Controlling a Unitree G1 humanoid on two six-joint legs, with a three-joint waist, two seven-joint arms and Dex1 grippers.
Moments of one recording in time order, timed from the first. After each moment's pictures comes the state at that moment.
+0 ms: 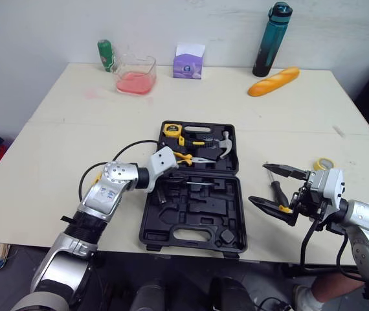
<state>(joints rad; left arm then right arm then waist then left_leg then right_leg) -0.59 0.46 -0.27 0.16 -0.09 0.34 -0.88 -0.03 -0.70 -0.21 -0.21 0.53 0.00 1.06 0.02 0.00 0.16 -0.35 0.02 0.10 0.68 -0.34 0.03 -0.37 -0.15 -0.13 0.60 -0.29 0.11</state>
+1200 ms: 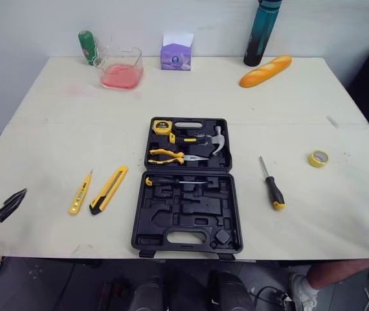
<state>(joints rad) 0.25 0.80 0.85 0.14 -0.35 0.07 -0.81 -0.03 -0.95 -0.64 0.61 0.24 -0.35 0.76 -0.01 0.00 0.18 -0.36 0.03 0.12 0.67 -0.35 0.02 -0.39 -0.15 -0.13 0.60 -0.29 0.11</state>
